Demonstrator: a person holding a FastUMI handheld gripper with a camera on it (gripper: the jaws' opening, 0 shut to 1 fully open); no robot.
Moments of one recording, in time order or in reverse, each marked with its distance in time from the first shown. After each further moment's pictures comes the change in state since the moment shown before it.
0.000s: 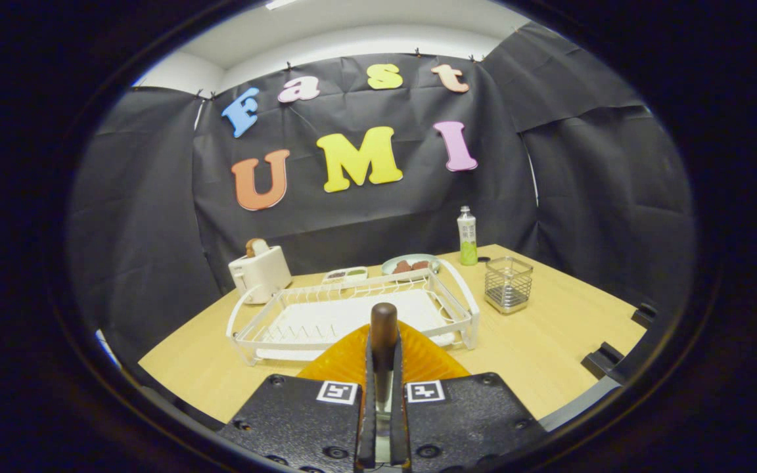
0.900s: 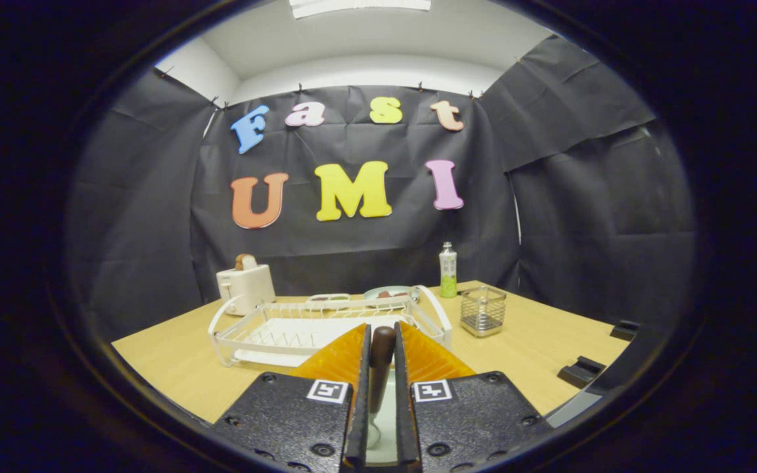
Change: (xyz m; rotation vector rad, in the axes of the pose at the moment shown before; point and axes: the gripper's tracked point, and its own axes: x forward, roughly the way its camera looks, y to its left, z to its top) arm -0.032 -0.032 0.017 -0.054 -0.219 -0.090
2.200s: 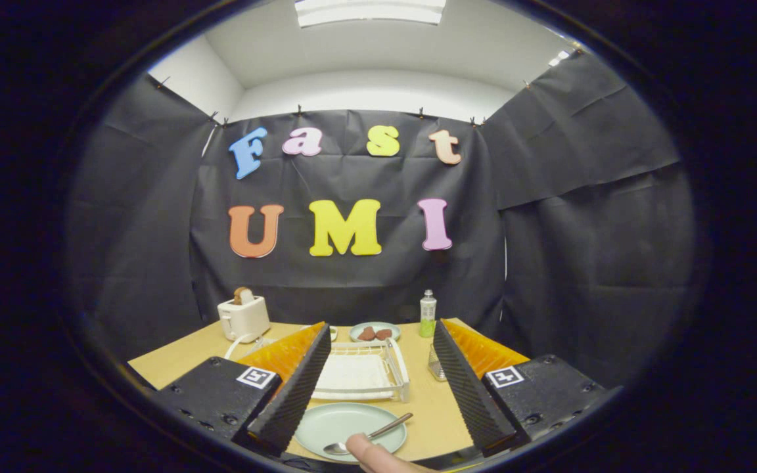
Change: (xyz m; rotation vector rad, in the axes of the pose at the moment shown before) arm -0.046 -0.037 0.146 -0.064 -0.013 0.005
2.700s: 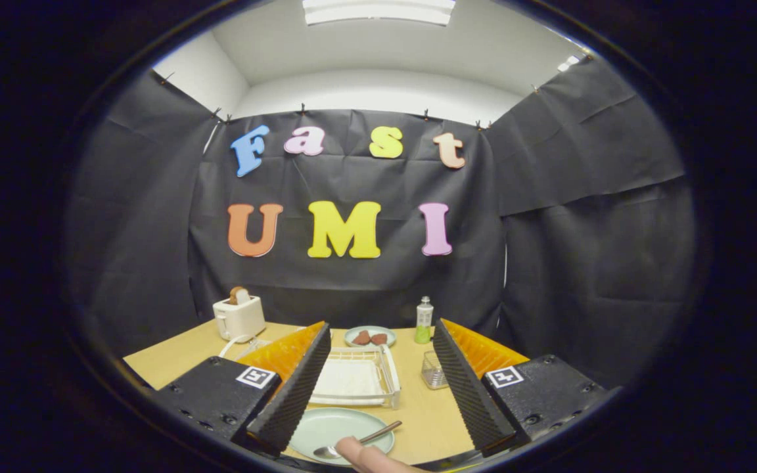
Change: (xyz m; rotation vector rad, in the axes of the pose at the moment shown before) arm 0.016 0.001 0.005 -0.026 0.025 0.037
